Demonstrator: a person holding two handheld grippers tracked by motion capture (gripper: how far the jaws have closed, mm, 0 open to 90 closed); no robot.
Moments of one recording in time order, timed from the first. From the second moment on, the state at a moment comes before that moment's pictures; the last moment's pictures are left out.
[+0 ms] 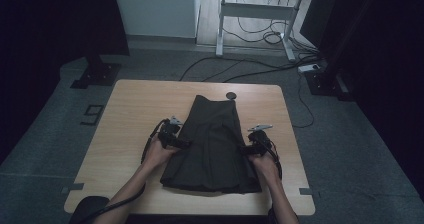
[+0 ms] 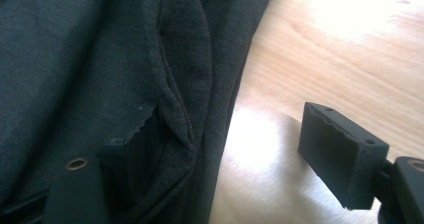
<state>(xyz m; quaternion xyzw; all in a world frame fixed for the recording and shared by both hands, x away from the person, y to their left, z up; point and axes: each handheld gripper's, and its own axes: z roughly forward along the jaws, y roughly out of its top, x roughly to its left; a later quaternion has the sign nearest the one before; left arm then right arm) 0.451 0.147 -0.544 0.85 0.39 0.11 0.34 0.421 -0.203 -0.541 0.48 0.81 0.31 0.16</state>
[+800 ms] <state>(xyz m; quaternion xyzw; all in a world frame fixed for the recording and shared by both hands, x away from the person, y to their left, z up) 0.339 0.187 -0.539 0.87 0.35 0.09 0.33 0.333 -0.167 -0.537 0.40 0.85 0.30 0.14</state>
